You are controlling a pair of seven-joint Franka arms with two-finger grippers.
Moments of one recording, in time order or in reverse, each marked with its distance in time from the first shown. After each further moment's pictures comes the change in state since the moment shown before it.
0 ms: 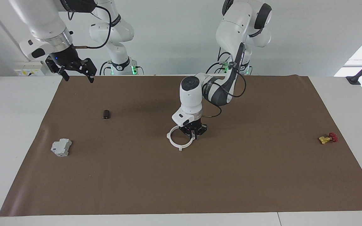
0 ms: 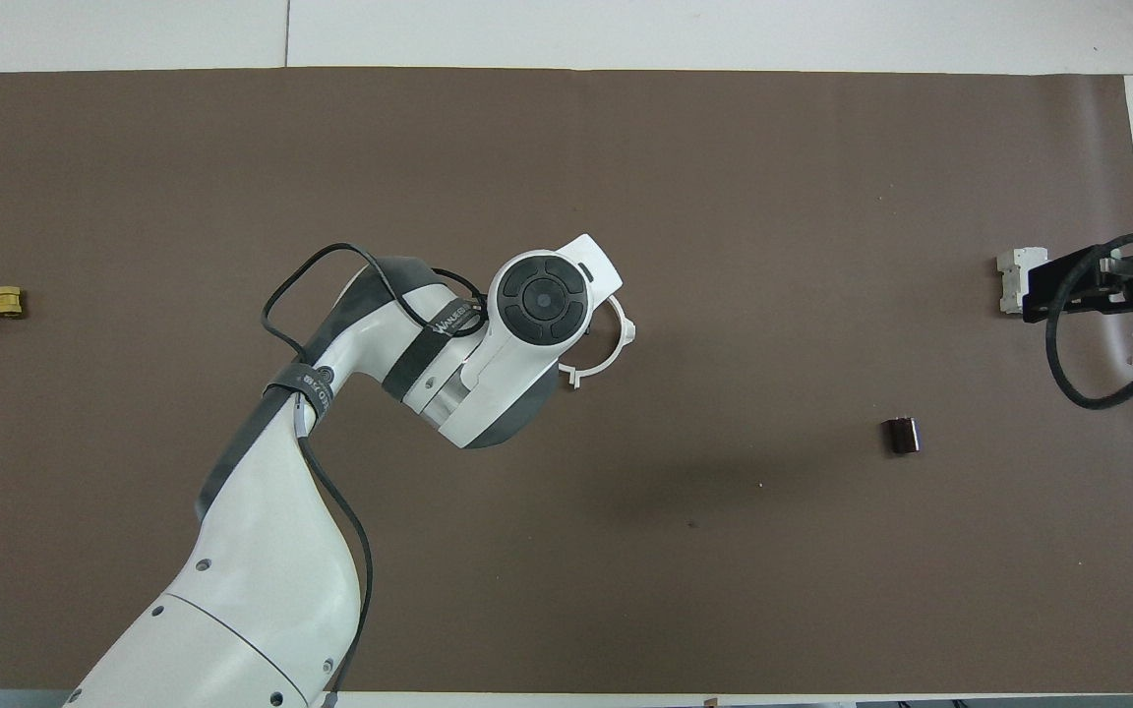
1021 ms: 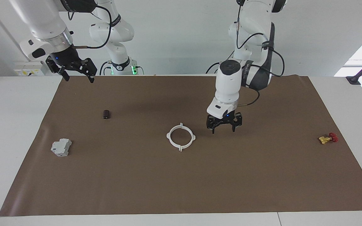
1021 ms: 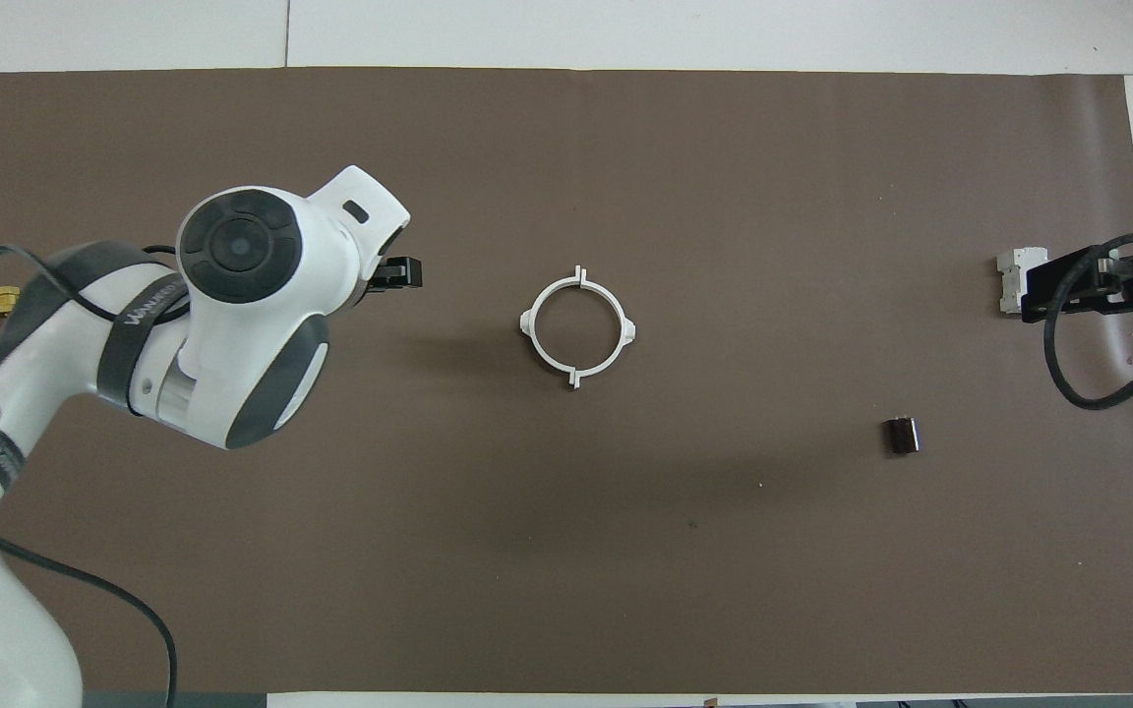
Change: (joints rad) left arm 0.278 -0.349 0.010 -0.232 0.000 -0.064 0.084; right arm 0.002 0.000 0.000 0.000 0.000 0.000 0.000
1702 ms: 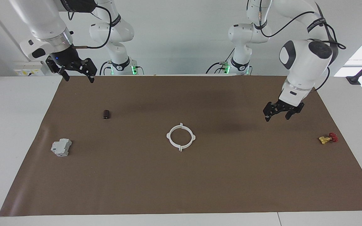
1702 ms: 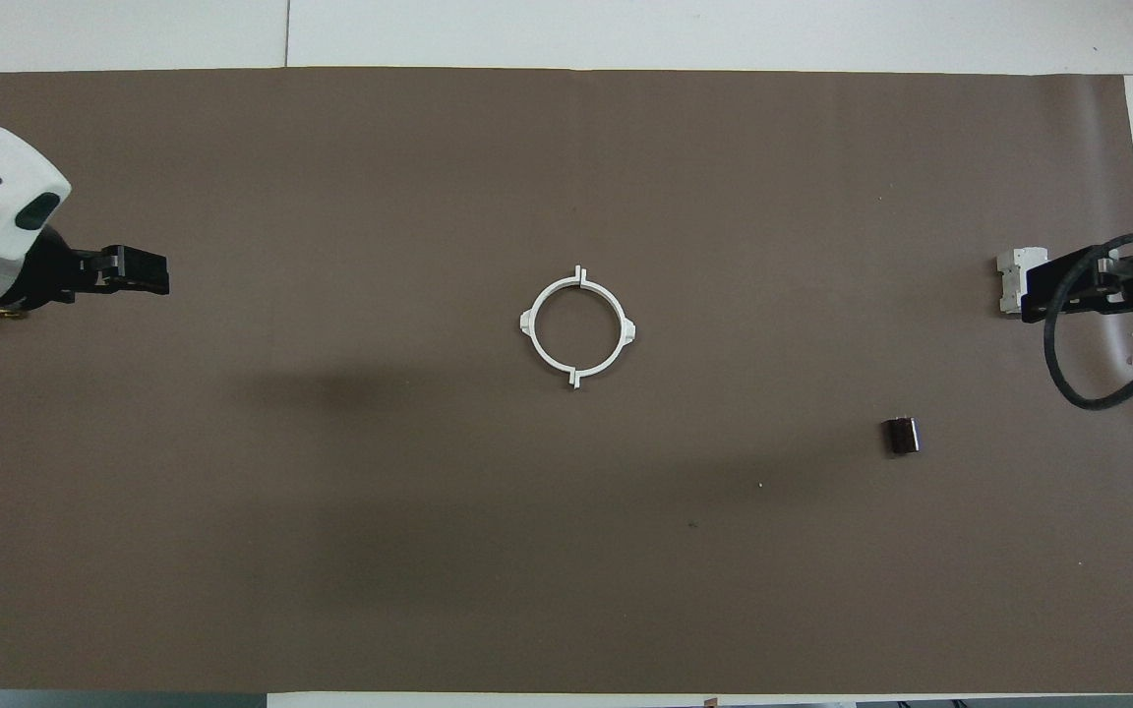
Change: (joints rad) left arm 0.350 -0.167 0.007 0.053 -0.197 -0.280 0.443; right arm 0.000 0.000 0.000 0.000 0.000 0.000 0.000
